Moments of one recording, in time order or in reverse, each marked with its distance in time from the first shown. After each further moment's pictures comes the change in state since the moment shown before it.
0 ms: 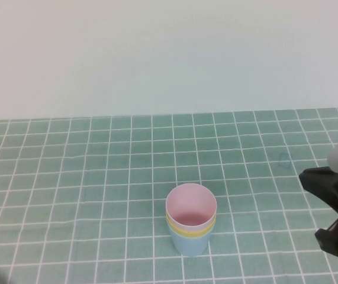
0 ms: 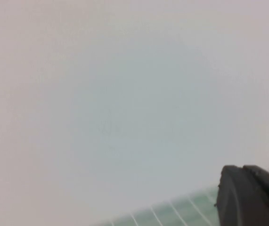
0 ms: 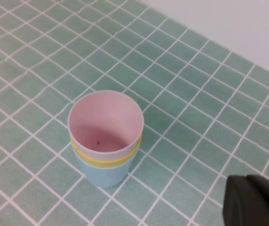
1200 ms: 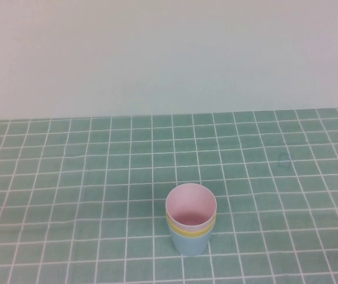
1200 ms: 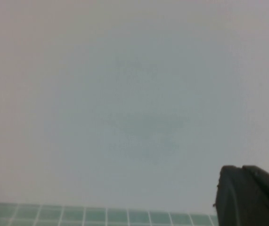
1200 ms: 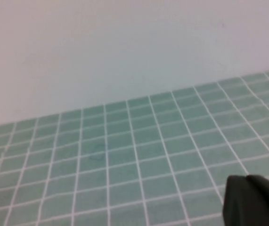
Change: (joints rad) right arm -0.638 -0.870 0.668 -0.140 -0.169 0.414; left arm 0.353 -0.384 0.193 -0.313 0.091 0.139
